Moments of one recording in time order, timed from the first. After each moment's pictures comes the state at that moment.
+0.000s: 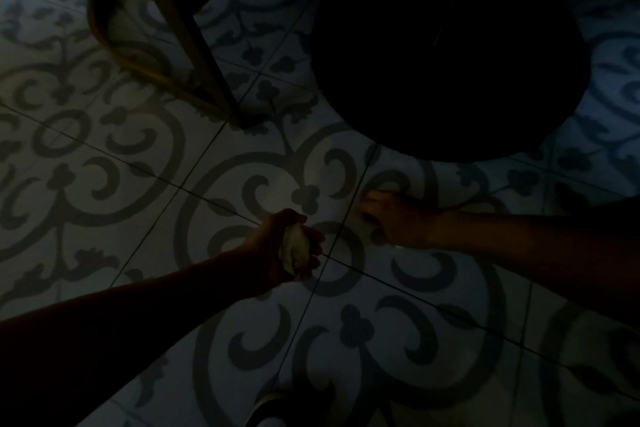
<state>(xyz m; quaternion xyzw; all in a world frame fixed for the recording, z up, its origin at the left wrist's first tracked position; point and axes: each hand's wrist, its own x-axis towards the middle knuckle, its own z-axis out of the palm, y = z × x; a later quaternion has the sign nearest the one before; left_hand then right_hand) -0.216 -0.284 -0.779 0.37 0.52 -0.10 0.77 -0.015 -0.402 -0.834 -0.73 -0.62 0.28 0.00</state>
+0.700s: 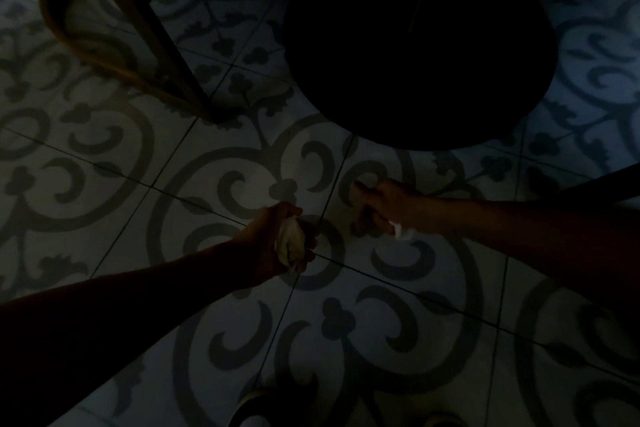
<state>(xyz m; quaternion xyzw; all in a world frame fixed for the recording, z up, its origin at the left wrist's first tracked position) -0.197 -0.293 -0.791 0.40 0.50 -0.11 0.76 -0.026 -0.415 -0.796 -0.82 -0.28 0.44 0.24</state>
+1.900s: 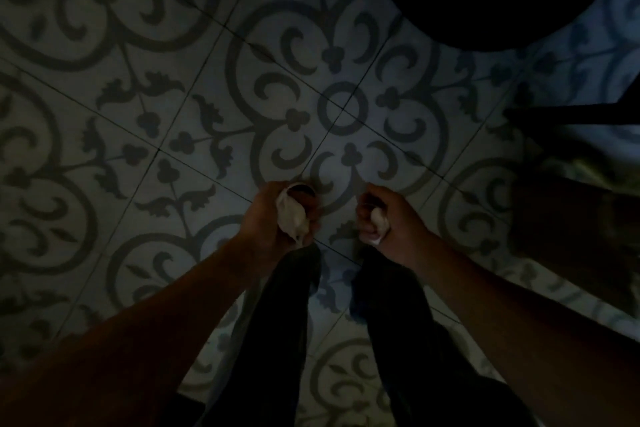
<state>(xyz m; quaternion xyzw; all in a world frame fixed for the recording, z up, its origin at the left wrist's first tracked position) -0.356 -0.379 -0.565 0.14 0.62 -0.08 0.77 -0.211 -0.504 -0.609 -0.55 0.31 0.65 0.41</state>
